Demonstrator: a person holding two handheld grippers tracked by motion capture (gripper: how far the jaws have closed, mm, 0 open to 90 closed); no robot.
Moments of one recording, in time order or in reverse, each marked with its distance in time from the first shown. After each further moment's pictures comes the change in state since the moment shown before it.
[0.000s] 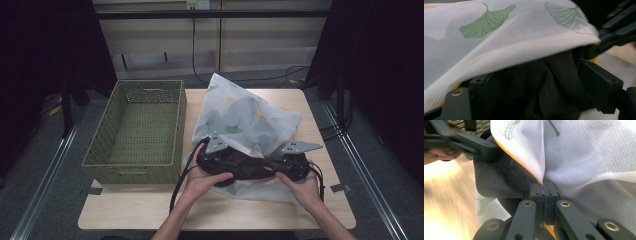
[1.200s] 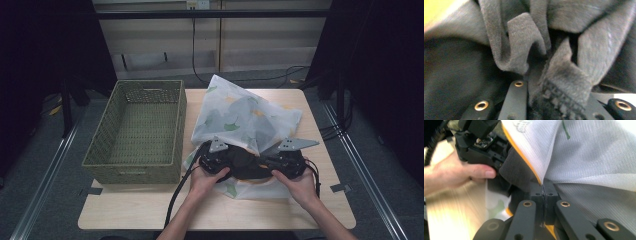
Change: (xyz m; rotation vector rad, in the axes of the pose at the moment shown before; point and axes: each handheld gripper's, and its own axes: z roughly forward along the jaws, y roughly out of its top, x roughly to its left) left arm 0.015 -0.027 0.038 0.082 0.005 -0.098; right arm 0.009 0.017 0.002 -0.028 0.039 -0.004
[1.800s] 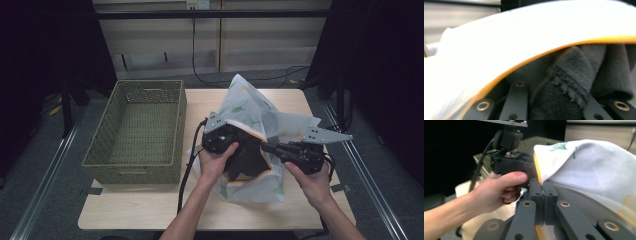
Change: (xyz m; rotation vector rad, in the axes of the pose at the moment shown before) left arm -0.014 0.084 -0.040 -0.338 0.074 -0.060; right arm 0.024 0.048 -0.060 -0.268 0.079 -0.021
